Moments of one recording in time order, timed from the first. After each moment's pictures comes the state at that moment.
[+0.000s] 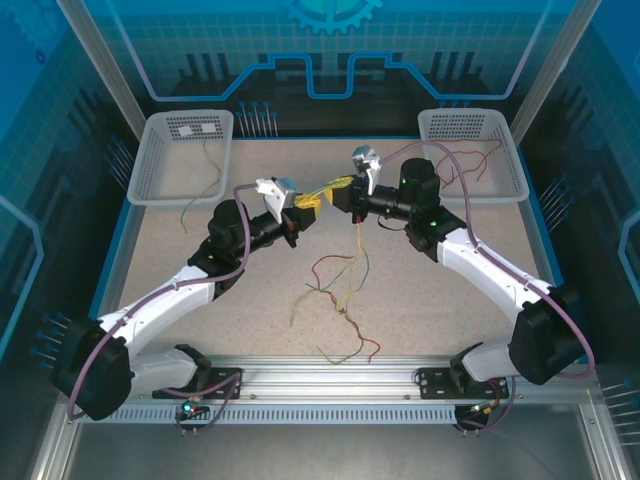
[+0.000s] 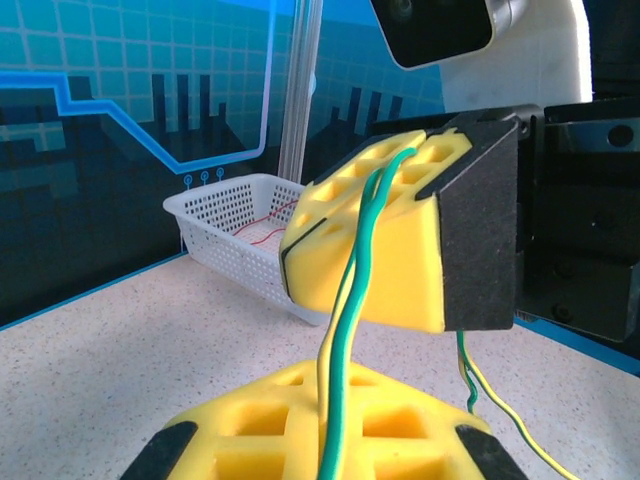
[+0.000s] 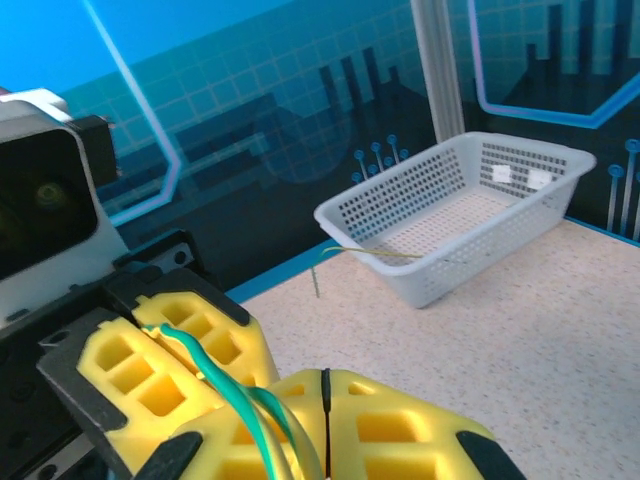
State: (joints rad) left arm -0.51 1.20 0.74 0.46 0.39 -0.15; right arm 0.49 1.39 1.07 0.20 -0.65 0.22
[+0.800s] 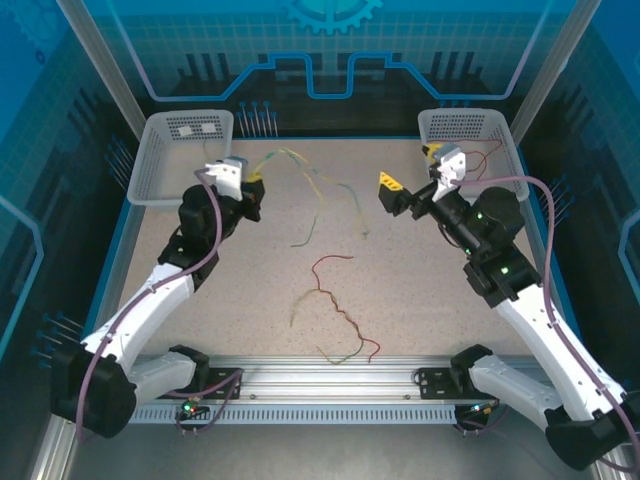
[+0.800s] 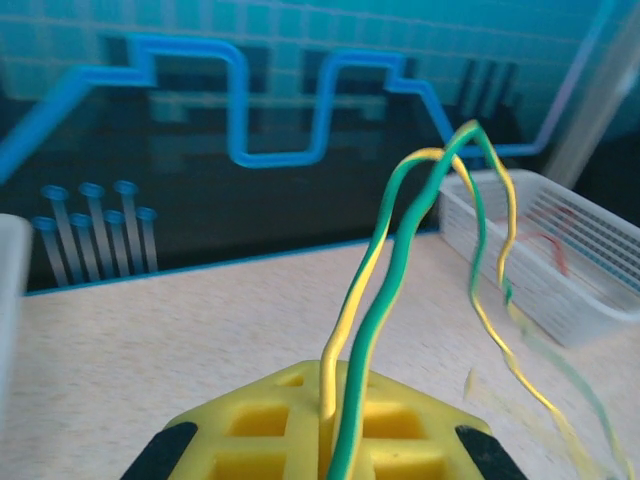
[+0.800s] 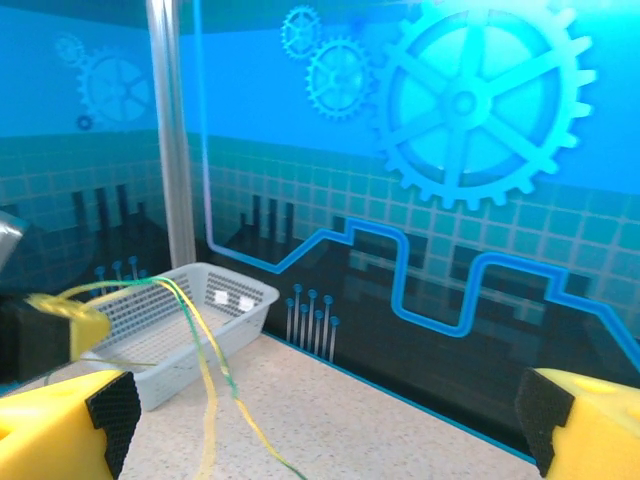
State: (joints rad) left arm -0.26 1.11 0.82 0.18 0.06 -0.14; right arm 0.43 0.89 0.99 0.00 -0.12 -0.04
